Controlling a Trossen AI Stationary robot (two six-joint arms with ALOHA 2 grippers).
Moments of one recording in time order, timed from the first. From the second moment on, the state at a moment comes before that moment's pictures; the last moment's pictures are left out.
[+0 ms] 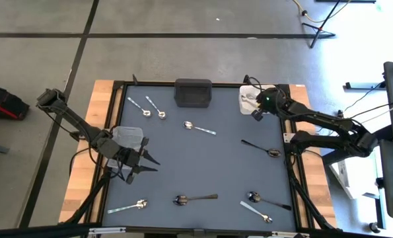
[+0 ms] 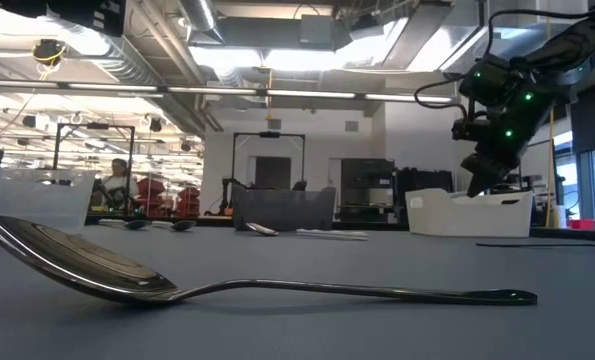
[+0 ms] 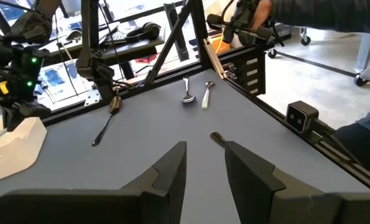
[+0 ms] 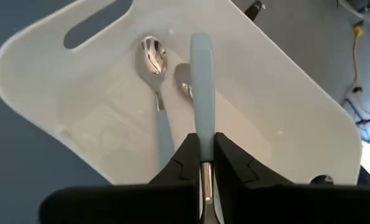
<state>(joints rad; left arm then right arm) -0.59 0.83 0.39 0.24 -0.33 0.13 -0.75 1.03 0.46 -0.29 0.32 -0.17</state>
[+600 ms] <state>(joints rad) -0.59 0.83 0.39 0.24 -0.33 0.11 -0.49 0.94 0.77 -0.58 0.03 0.13</state>
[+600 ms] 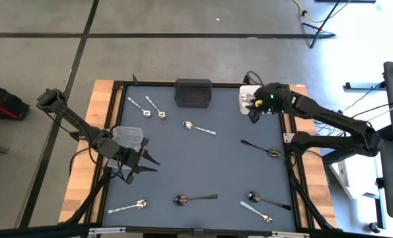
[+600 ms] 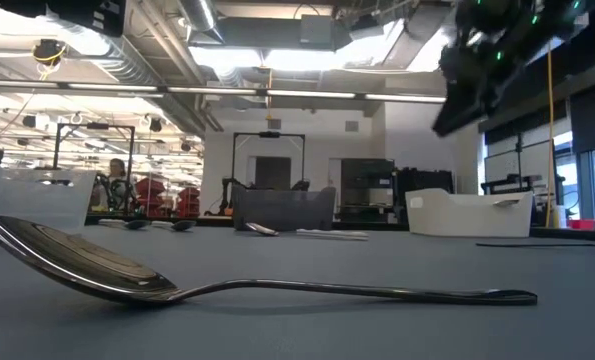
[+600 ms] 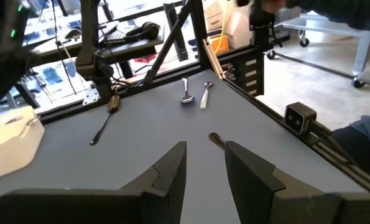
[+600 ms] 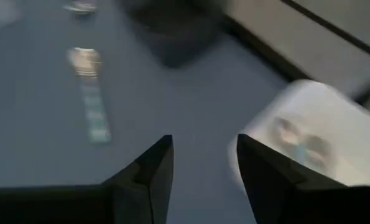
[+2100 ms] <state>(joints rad) -0.59 0.83 0.39 0.25 -0.25 0.06 0.87 1.73 1.35 -0.72 0.21 1.31</state>
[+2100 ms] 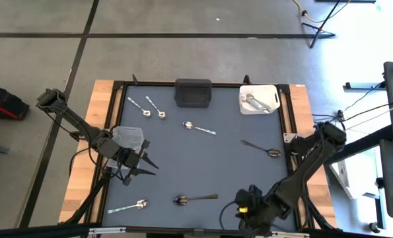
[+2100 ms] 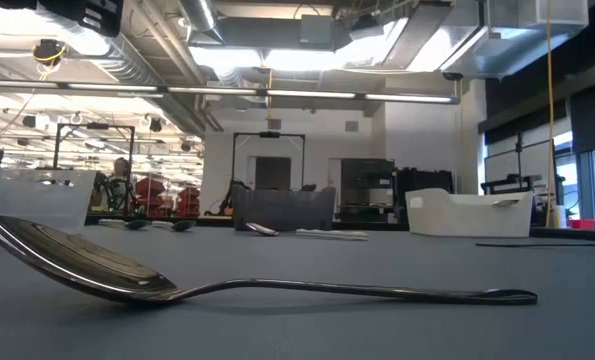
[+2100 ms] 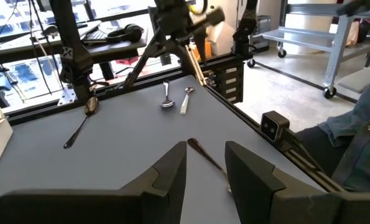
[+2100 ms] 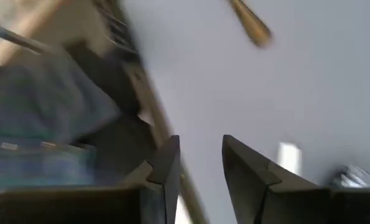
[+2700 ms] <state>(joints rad) -0.59 0.83 0.39 0.25 -0.28 0.06 0.93 1.90 1.36 -0.92 0.06 1.44</state>
